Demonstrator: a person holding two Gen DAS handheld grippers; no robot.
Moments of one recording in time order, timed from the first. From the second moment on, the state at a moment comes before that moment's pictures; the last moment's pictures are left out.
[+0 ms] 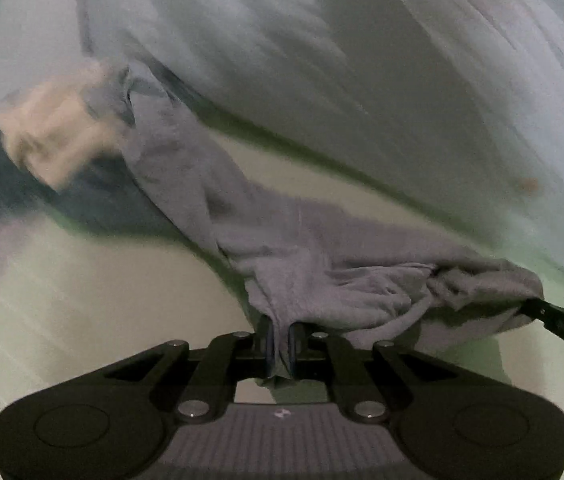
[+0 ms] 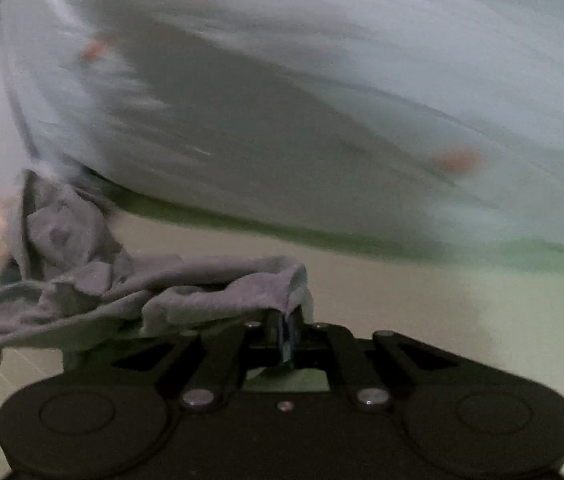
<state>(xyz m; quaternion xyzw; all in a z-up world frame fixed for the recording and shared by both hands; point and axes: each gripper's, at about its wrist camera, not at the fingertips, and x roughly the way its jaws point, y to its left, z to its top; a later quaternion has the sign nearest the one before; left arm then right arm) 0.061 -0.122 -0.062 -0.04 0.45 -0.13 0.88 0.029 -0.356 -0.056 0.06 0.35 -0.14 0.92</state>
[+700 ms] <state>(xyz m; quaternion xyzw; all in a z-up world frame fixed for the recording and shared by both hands) -0.015 -0.120 -0.079 0.00 0.47 -0.10 0.88 -0.069 -0.371 -0.065 0.09 0.36 -0.15 0.92</state>
